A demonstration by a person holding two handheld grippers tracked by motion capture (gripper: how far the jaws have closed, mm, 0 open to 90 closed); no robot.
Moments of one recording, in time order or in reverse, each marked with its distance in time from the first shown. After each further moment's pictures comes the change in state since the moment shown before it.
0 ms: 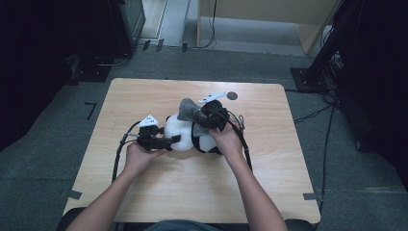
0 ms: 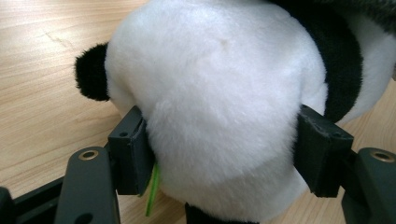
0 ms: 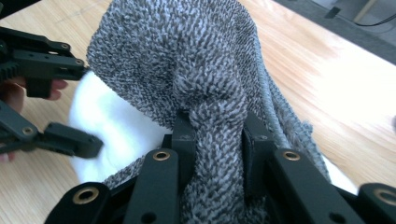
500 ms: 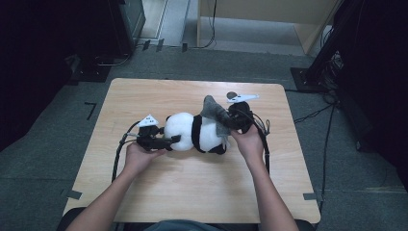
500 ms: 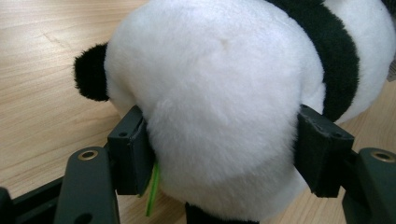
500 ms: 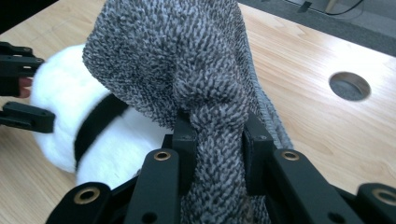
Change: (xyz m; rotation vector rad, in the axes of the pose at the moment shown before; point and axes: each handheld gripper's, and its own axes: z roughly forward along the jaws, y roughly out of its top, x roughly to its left) left arm 0.001 -0.001 -0.001 -0.004 -0.013 0.002; right arm -0.048 -0.038 -0.039 -0.062 -0.033 0.143
